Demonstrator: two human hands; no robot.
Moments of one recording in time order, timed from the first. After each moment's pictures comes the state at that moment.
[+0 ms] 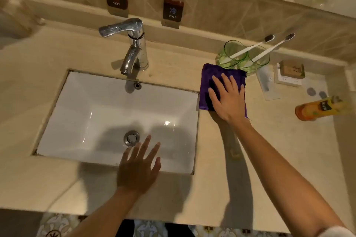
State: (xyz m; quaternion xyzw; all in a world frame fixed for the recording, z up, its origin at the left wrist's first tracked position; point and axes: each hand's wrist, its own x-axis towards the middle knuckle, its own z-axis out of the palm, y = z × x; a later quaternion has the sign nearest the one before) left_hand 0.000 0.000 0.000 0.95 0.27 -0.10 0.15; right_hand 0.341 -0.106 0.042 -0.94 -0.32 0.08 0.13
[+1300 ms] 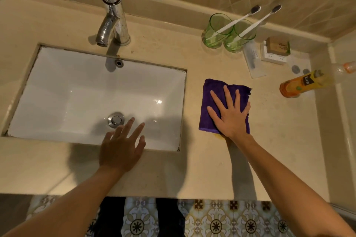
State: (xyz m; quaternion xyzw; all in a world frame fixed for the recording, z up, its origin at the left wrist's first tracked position) left_hand 0.001 0.000 0.000 0.94 0.26 -0.14 0.14; right_hand 0.287 -0.234 0.004 -0.94 -0.31 0.11 -0.01
